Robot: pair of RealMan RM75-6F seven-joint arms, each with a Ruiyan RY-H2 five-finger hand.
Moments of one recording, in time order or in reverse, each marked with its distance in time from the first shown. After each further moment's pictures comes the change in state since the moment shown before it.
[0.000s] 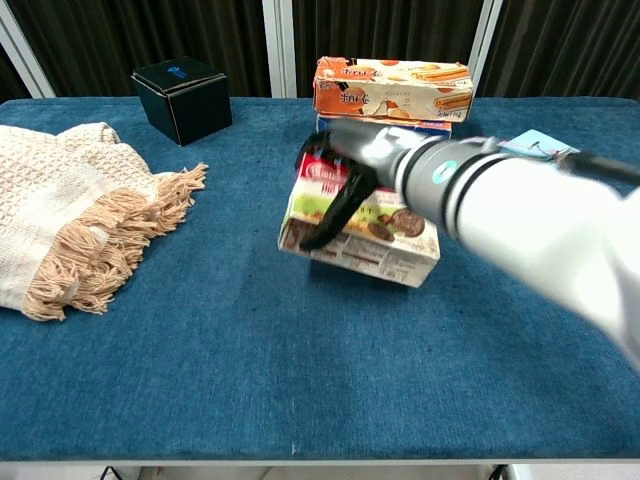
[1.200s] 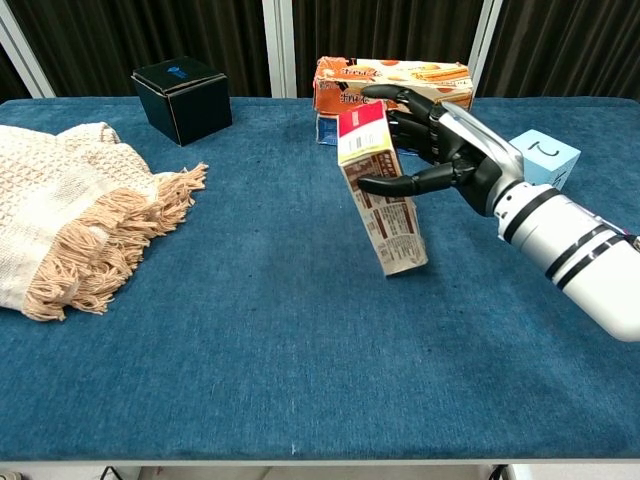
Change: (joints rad) left arm -0.028 0.002 -0.005 -0.049 -0.008 -0.036 0.062; right arm -0.212 -0.180 -0.190 0.886 -0.939 0.132 1.720
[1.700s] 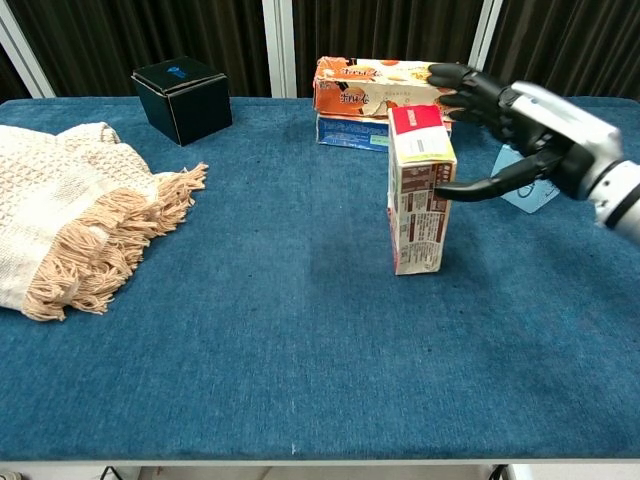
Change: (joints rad) left arm -0.001 -0.007 0.002 0.021 0.005 0.003 -0.020; right arm -0.068 0.297 -0.082 -0.273 -0.039 0.047 -0.227
